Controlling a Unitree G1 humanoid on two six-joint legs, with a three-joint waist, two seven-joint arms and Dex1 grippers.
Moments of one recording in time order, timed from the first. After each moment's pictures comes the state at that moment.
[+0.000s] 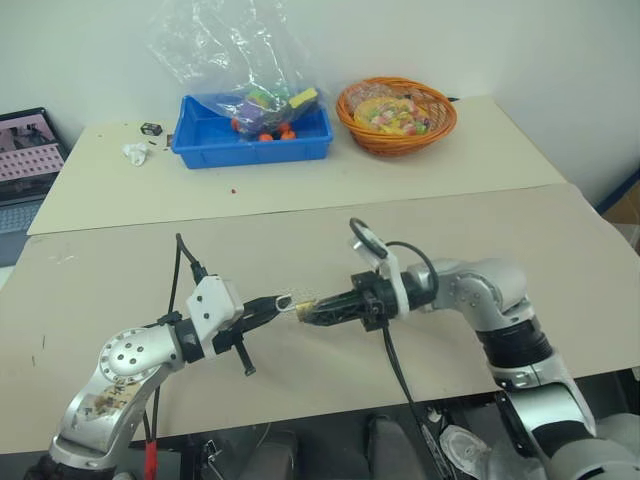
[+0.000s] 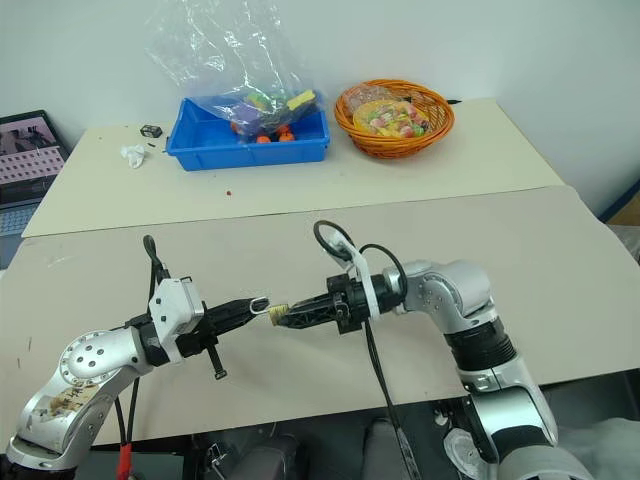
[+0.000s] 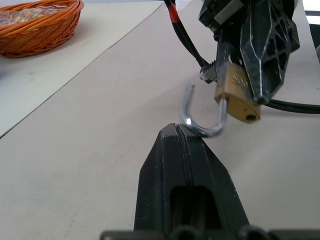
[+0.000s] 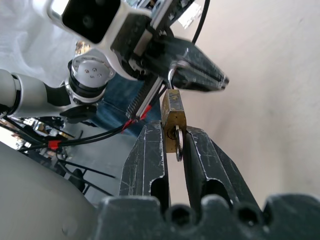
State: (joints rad) left arm 0.04 0.67 0.02 -0.57 -0.43 0.30 -0.76; right arm -0.69 -0.44 0.23 -0.08 0.77 1.20 1.10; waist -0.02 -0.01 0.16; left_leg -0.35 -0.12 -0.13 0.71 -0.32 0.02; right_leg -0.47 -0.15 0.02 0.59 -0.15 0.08
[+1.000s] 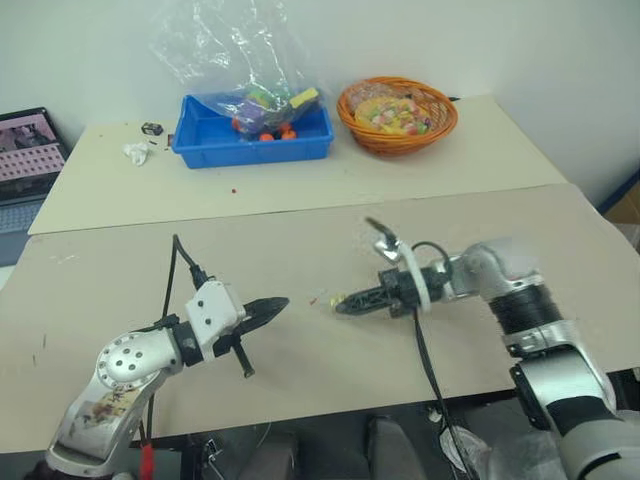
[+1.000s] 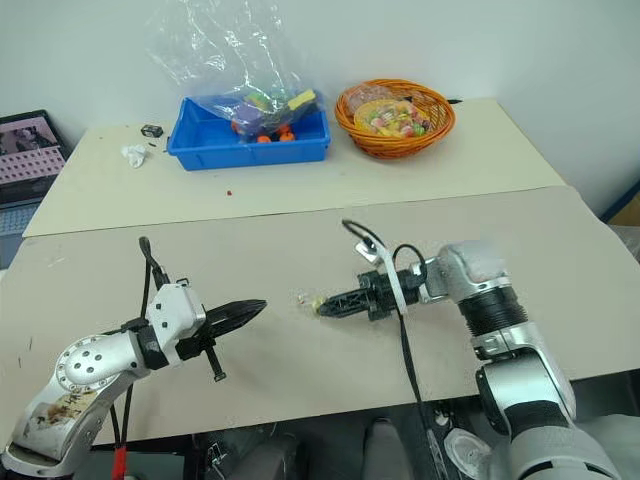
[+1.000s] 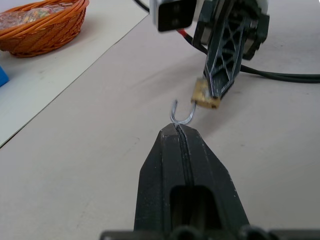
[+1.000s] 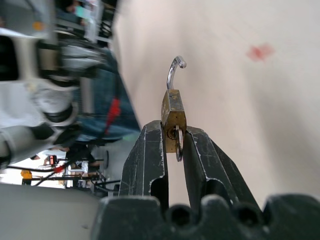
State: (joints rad) left arm 0.08 0.68 0.02 -0.61 -0.36 0.26 -0.74; right arm -0.85 -0.53 0.31 0.37 0.71 1.42 1.11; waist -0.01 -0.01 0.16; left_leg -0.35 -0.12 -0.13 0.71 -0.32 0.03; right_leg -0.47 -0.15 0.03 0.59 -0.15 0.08
